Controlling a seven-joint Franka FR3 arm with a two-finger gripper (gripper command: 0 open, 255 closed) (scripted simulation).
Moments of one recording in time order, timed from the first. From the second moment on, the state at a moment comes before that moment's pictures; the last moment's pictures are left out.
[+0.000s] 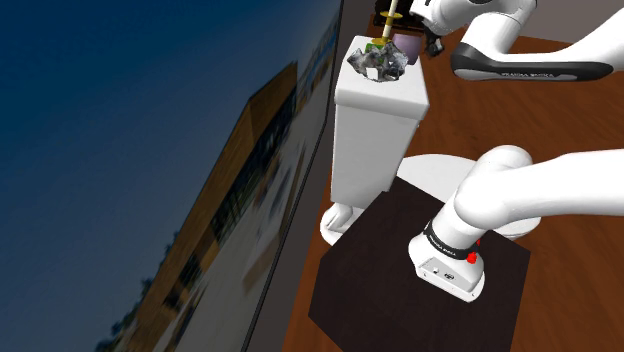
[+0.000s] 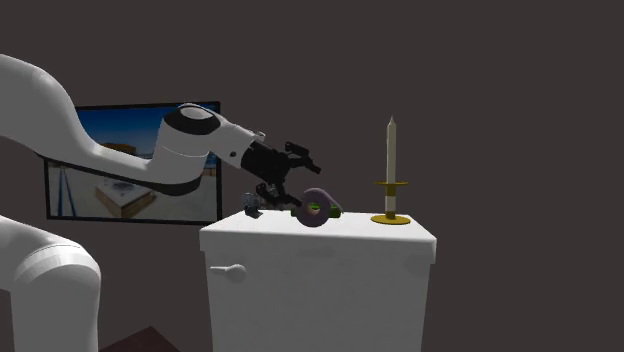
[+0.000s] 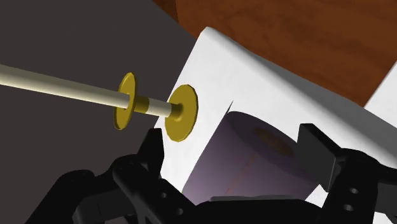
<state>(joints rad) -0.06 -0.87 -0.44 -2.60 -1.37 2.40 -0.77</state>
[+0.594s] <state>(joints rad) -0.08 -0.86 -0.46 -2.63 -1.42 2.43 -0.71</state>
